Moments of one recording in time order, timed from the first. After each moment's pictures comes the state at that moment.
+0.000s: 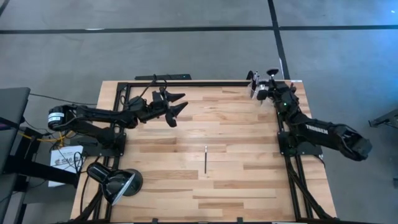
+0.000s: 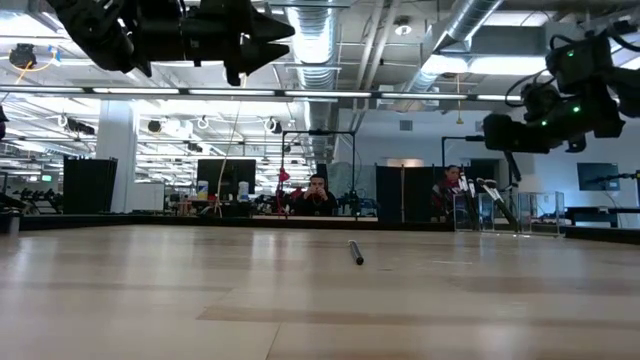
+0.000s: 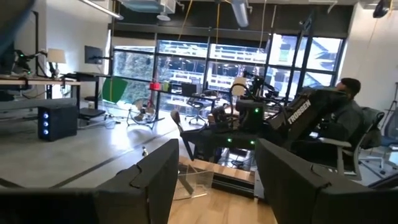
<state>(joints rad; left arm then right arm) 0.21 1.27 0.51 0.99 -0.08 -0.07 -0.89 0.86 0.09 0.69 0.50 0.02</state>
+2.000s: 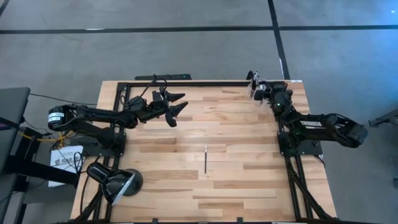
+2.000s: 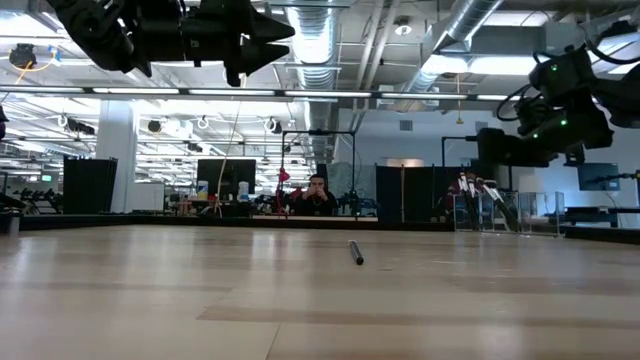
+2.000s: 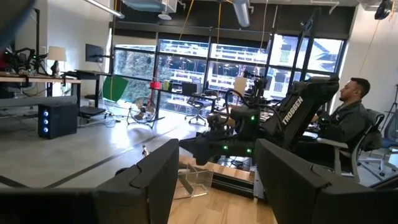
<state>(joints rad) 0.22 1.27 0.51 0.99 -0.08 -0.08 -0.83 1.07 0.09 0.81 0.63 0.13</state>
